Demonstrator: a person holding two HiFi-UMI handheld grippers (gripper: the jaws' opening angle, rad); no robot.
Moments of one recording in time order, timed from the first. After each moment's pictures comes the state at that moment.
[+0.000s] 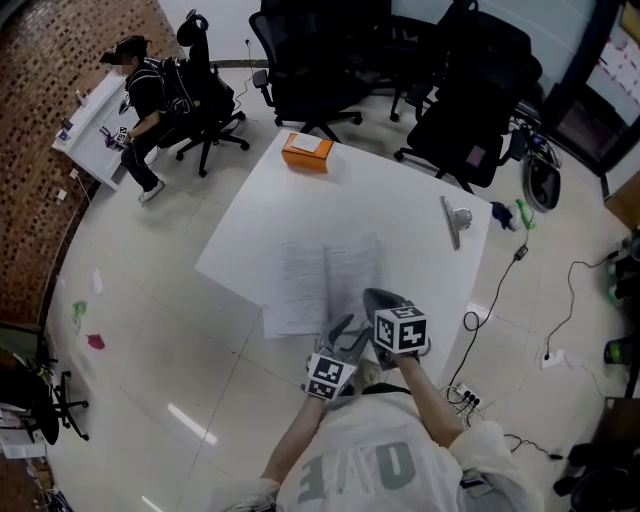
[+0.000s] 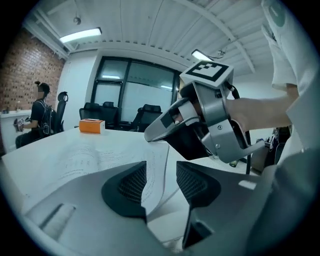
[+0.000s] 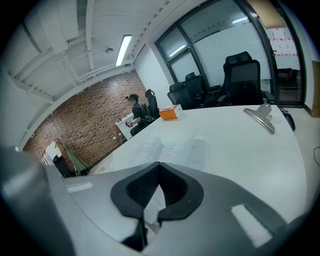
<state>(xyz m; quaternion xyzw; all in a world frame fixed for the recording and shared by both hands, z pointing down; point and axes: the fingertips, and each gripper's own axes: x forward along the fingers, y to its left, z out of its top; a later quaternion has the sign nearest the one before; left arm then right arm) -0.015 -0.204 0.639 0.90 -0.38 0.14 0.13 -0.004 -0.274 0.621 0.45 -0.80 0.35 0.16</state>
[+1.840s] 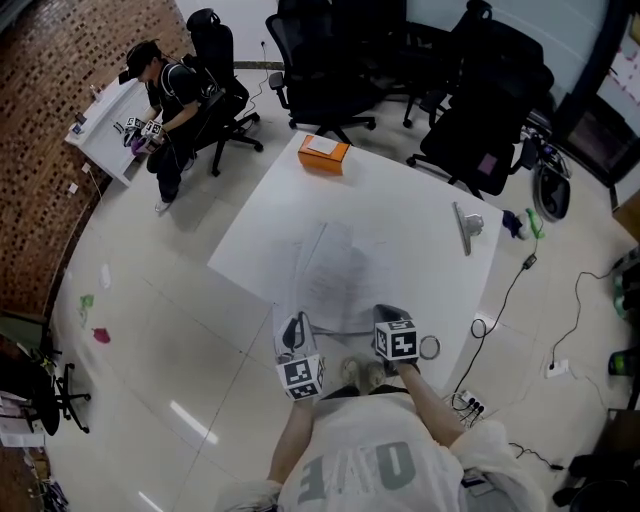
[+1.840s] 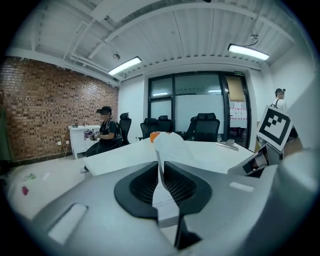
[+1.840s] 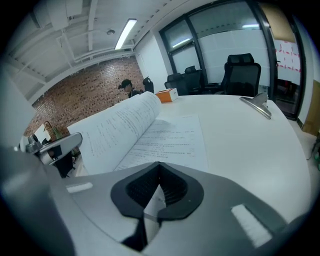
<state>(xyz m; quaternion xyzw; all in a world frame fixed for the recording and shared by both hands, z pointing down) -0.192 -0.224 0.623 0.73 -0.67 0.10 0.10 -0.003 -0.252 0.704 0.48 -0.78 0.33 0.24</state>
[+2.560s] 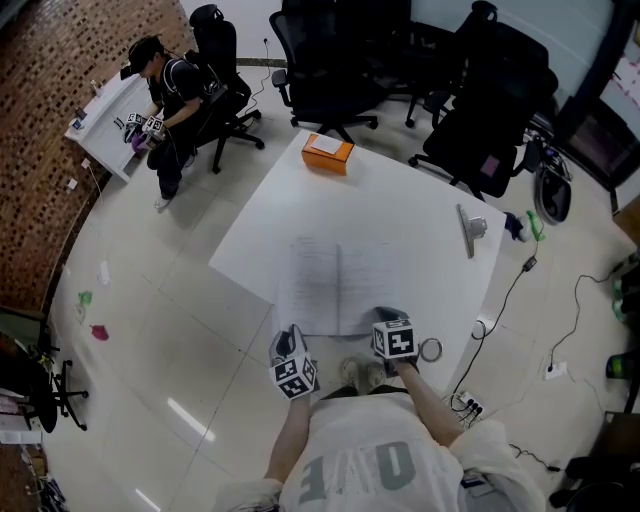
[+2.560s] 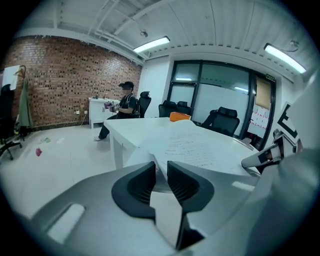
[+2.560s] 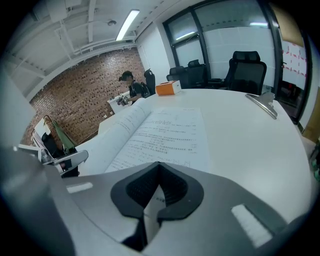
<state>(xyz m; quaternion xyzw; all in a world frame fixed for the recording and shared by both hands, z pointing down) -0.243 -0.200 0.699 0.65 -0.71 0.10 0.25 -0.013 -0.252 0.717 0.46 -0.77 0.34 0.28</state>
